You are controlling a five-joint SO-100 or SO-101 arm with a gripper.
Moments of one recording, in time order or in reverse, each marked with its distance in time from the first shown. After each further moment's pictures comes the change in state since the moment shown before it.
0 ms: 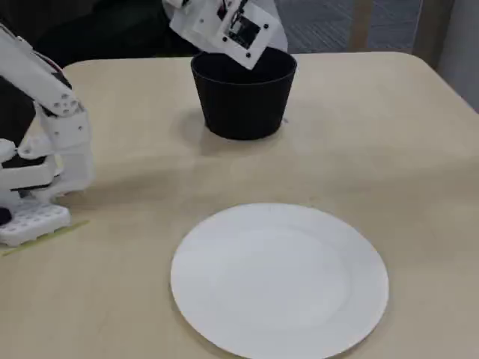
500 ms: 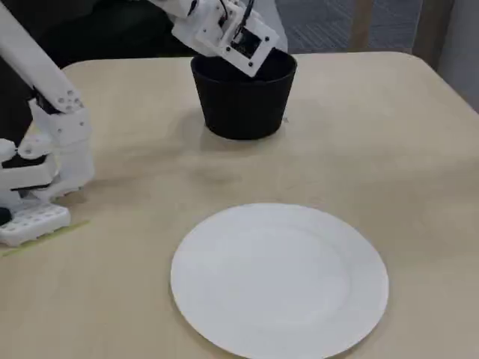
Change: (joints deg) arm -15.1 -14.4 0.0 -13.5 5.7
